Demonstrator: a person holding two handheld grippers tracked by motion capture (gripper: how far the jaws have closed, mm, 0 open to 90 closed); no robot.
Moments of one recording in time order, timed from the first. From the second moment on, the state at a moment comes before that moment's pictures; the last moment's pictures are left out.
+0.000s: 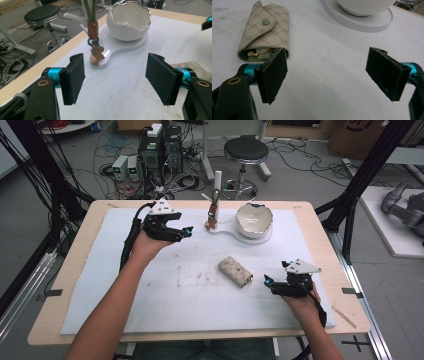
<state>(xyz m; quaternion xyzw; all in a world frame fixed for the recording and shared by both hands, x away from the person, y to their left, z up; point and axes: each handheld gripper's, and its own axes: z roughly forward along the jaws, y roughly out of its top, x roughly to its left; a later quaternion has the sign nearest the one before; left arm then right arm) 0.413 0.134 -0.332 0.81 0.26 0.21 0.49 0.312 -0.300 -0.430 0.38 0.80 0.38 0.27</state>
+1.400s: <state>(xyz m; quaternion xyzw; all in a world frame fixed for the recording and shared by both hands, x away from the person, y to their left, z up) 0.334 0.223 -0.391 0.77 0.29 0.18 0.54 0.318 -0.296 -0.430 0.39 0.79 0.38 0.27</state>
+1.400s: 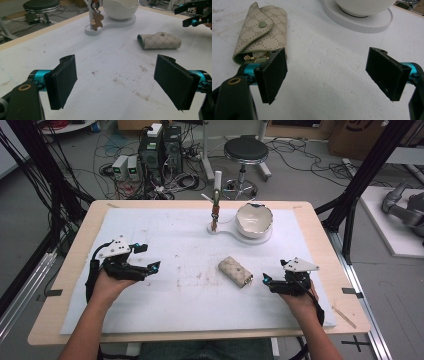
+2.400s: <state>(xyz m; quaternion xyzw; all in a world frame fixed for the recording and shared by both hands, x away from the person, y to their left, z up) 0.325 0.246 -0.404 0.78 0.32 0.19 0.51 0.322 -0.257 -0.430 0.34 0.82 0.39 0.25</state>
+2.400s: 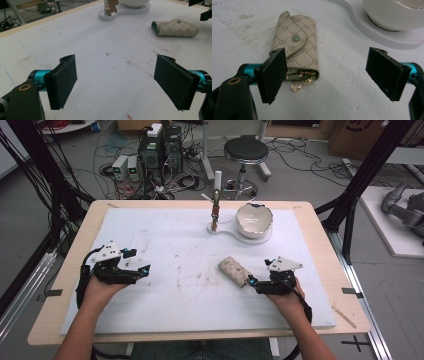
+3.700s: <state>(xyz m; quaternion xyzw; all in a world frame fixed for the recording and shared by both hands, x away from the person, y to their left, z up) 0.319 0.256 -0.411 0.78 0.34 0.19 0.49 0.343 -0.212 -0.454 0.33 0.87 0.34 0.17</state>
